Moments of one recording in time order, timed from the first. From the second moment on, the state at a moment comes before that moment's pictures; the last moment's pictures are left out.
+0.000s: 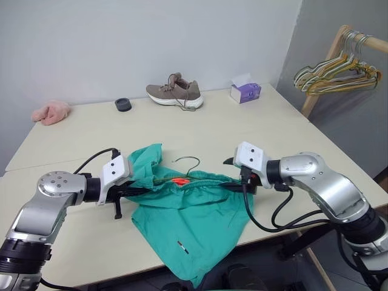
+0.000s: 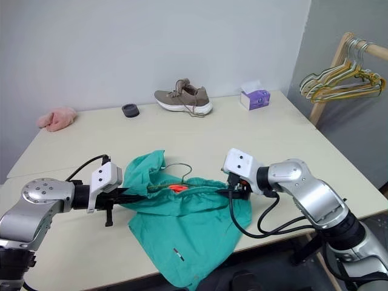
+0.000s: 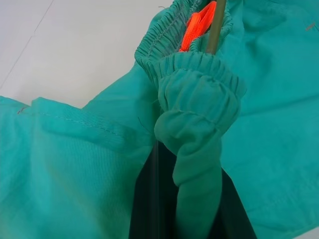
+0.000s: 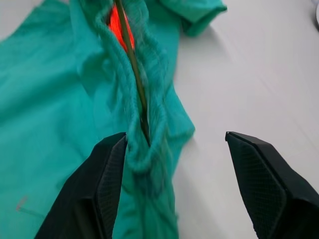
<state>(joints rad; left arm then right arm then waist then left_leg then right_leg) -0.16 0.92 0.04 -0.07 -0.32 0.33 -1.21 -0.53 -0.74 0.39 -0.43 0.23 0.75 0.85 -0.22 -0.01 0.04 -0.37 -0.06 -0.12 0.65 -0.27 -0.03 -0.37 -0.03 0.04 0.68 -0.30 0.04</state>
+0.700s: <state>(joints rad) -0.20 0.90 0.03 -0.07 -0.32 0.35 -1.21 -0.64 -0.55 0.53 -0.10 0.10 0.58 0.97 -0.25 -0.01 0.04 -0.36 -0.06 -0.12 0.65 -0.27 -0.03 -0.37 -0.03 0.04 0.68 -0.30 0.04</state>
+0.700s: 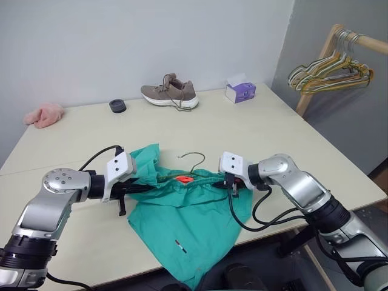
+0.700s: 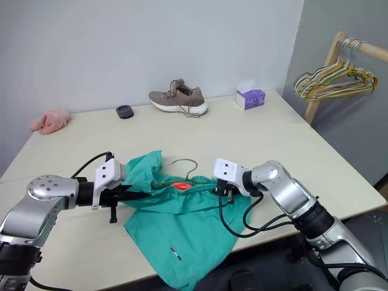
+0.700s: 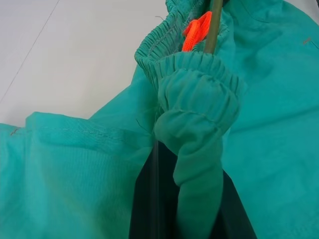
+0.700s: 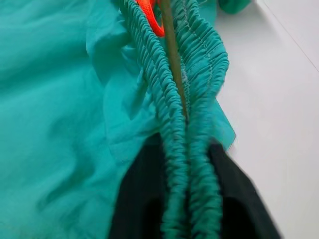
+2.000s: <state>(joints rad) -0.27 0.81 0.24 0.11 -0.41 0.37 -1.04 -0.52 -0.64 0.30 -0.24 0.27 0.87 0.94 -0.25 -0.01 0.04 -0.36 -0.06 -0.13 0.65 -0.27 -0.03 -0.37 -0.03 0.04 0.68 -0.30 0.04</state>
